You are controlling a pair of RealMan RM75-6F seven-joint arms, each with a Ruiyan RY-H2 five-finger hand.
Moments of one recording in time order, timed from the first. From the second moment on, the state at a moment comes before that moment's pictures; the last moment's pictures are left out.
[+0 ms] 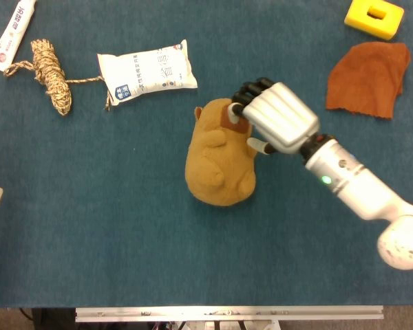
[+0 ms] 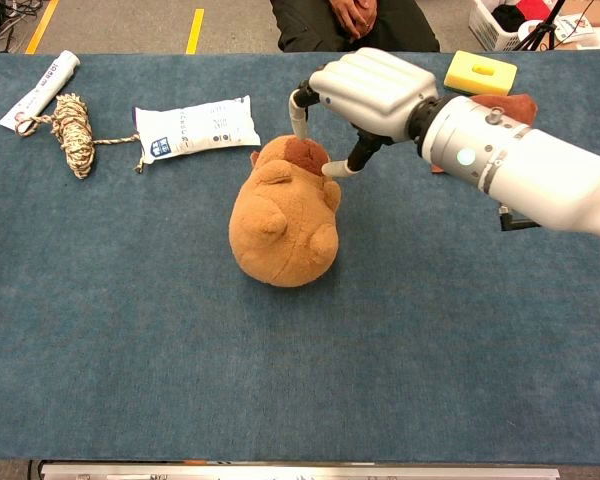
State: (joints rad) left arm -0.04 -1.10 -0.04 -1.75 1.51 1.54 0.05; right arm 0.83 -1.48 0.25 -1.72 -1.14 0.84 -0.62
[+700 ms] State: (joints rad) left arm -0.03 -1.09 -0.04 -1.73 1.51 1.55 -0.01; right arm 1.05 -1.59 0.22 -1.67 -0.88 0.87 -0.84
